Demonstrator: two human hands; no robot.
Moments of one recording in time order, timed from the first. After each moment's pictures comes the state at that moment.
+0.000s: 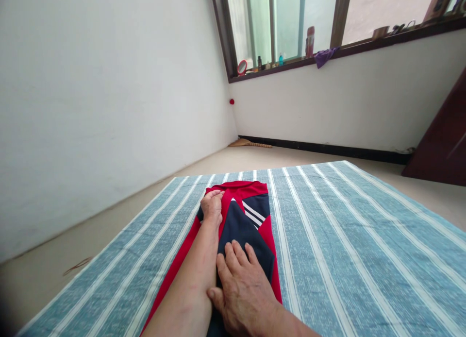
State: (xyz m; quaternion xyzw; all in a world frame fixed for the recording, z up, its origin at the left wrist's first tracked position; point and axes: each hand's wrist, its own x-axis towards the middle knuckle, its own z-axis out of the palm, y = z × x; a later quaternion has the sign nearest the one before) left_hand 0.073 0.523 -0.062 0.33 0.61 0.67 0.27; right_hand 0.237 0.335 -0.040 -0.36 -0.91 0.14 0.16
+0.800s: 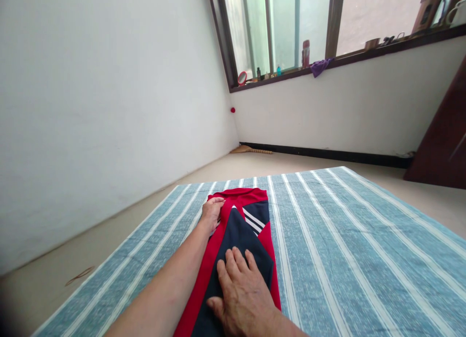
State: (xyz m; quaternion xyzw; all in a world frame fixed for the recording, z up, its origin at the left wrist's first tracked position) left_hand 0.065 0.511 -0.040 0.35 0.65 0.56 0.38; right_hand 0.235 0.335 -0.050 -0.35 -0.90 0.12 0.21
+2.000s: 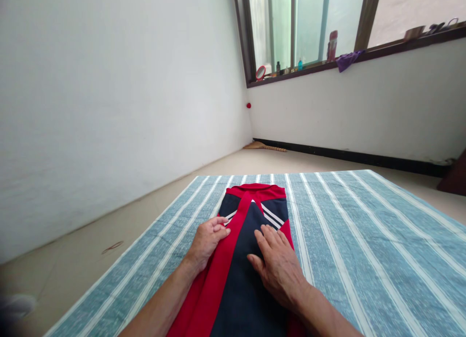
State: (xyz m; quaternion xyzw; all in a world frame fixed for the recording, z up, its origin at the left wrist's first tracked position) left_hand 0.050 0.369 -0.016 0.43 0.61 0.53 0.40; right_hand 0.252 0.362 -0.054 -0.42 -0.87 0.03 0.27
